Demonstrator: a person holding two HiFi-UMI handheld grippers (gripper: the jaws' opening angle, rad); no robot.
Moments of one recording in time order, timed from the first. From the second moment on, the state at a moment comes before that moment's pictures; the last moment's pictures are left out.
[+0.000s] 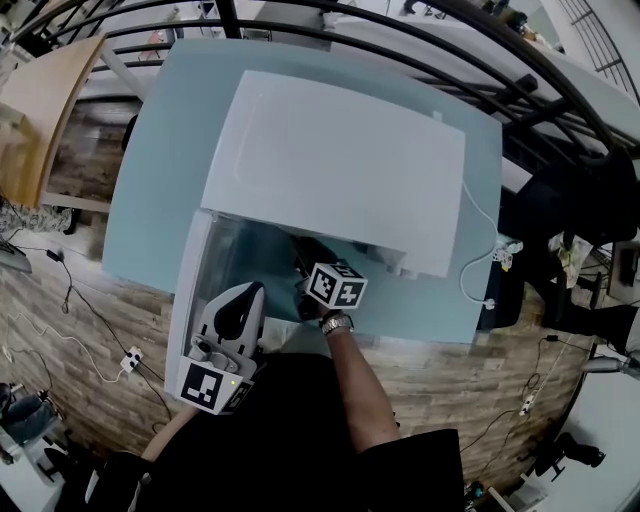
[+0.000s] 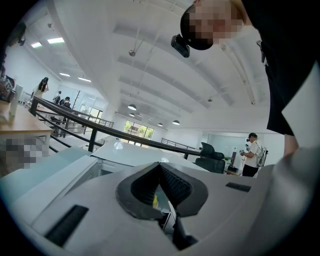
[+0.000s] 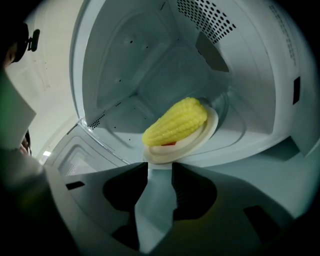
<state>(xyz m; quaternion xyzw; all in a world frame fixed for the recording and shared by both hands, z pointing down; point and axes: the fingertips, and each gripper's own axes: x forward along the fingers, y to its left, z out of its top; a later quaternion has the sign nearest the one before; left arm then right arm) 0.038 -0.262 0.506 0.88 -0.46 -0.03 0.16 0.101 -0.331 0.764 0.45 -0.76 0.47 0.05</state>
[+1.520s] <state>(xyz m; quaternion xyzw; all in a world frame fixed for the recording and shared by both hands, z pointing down) 0.040 -0.198 0.505 0.90 -0.42 -0.03 0.13 0.145 -0.226 0.581 0.54 -0.81 0.23 0.00</state>
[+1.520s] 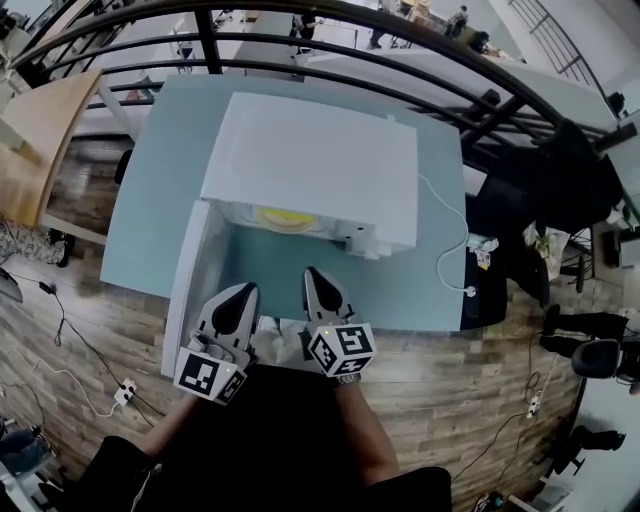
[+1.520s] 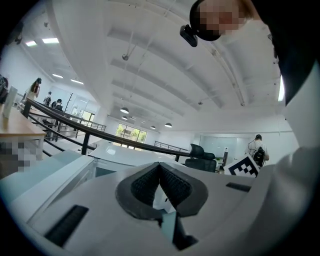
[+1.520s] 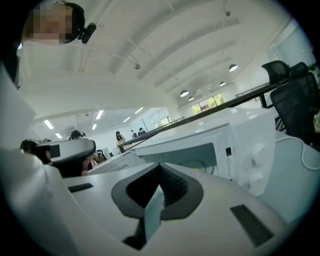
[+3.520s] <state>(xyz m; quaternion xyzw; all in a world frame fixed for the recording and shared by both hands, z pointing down) 0.014 -0.179 0.468 0.90 -0.43 -0.05 0.06 0.116 -0.162 0.426 0.57 -0.81 0.05 -0.08</state>
